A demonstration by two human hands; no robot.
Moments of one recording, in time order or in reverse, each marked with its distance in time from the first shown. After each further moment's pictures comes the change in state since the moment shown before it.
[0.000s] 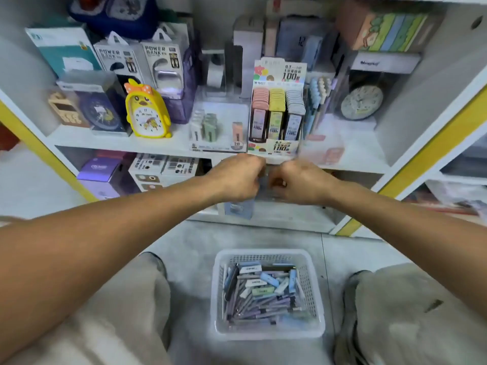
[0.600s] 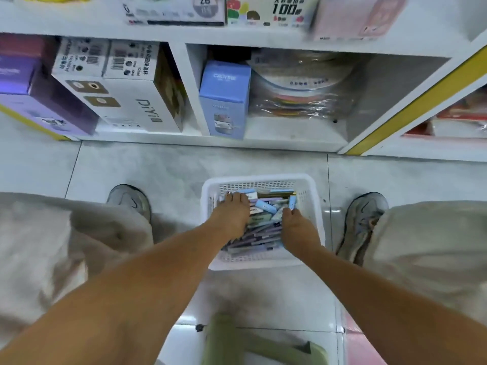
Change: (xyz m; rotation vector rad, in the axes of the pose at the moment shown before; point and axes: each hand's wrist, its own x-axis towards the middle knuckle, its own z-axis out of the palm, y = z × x) left_hand -0.062 -0.011 0.313 0.030 -0.593 -0.151; right_hand -0.107 0.008 0.321 0.168 -0.398 0.576
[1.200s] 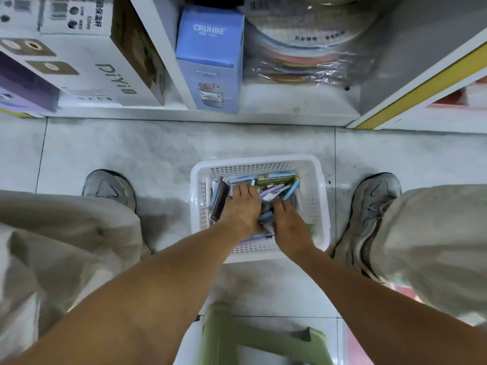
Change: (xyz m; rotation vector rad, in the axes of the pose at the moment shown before) left_hand 0.034 0.033 0.043 -0.077 0.019 -0.042; right_hand 0.006 -0.002 0.044 0.247 0.088 -0.134
